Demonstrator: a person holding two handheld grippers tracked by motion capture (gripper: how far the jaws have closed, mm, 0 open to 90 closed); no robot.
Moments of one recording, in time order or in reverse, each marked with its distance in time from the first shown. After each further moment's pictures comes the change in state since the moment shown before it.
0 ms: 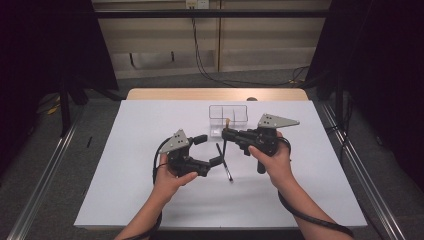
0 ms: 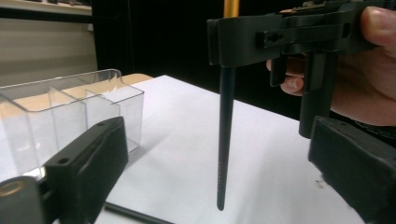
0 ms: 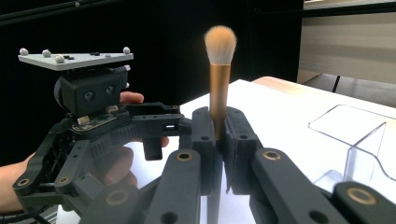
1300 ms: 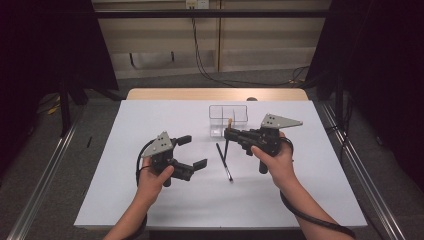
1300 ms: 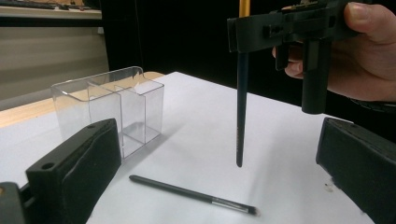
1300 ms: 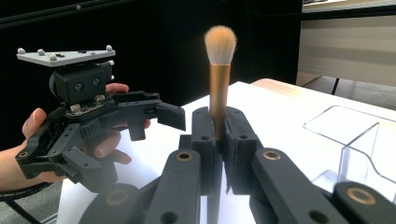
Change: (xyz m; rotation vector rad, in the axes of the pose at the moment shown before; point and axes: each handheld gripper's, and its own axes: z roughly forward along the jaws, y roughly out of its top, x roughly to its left) left arm 0.010 -0.001 -0.039 0.020 0.014 0.059; right arm -0.002 -0.001 -0.006 -0.013 0.002 0.003
